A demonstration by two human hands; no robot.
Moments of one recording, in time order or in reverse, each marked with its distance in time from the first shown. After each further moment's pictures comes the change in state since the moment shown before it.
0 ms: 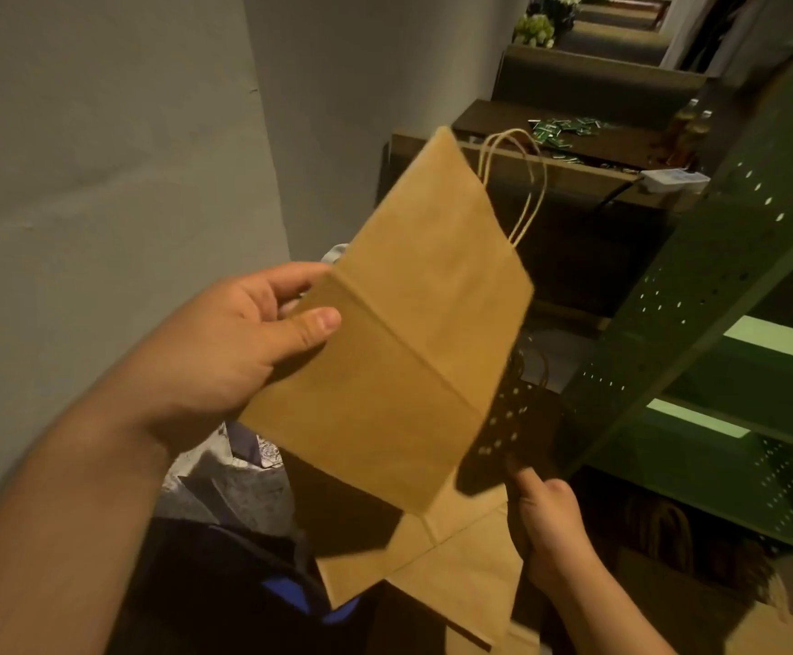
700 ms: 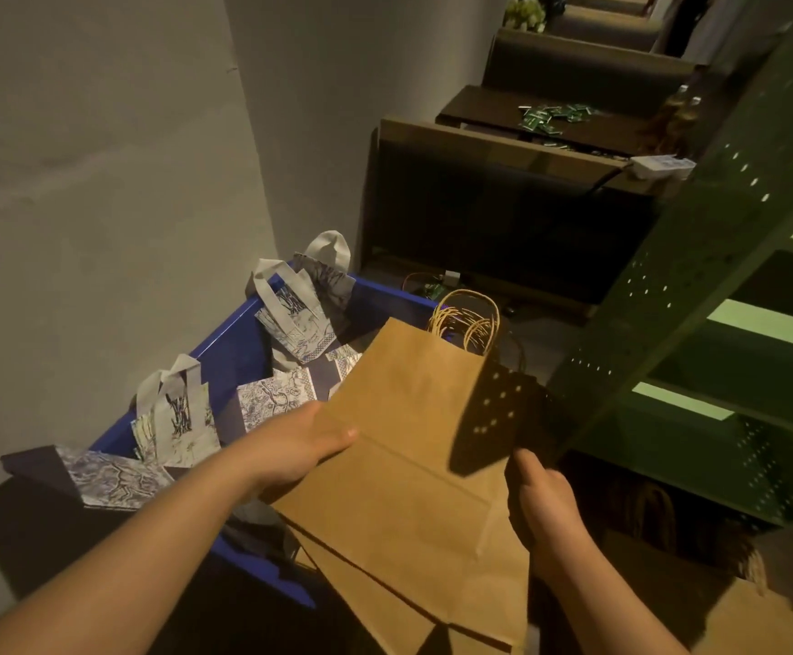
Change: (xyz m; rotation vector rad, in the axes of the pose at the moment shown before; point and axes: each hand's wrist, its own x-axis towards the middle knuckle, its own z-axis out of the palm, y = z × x) left_hand 0.043 -0.155 0.012 0.598 -0.127 -0.510; right_hand -0.003 -0.003 -0.010 0.047 -0.051 0.060
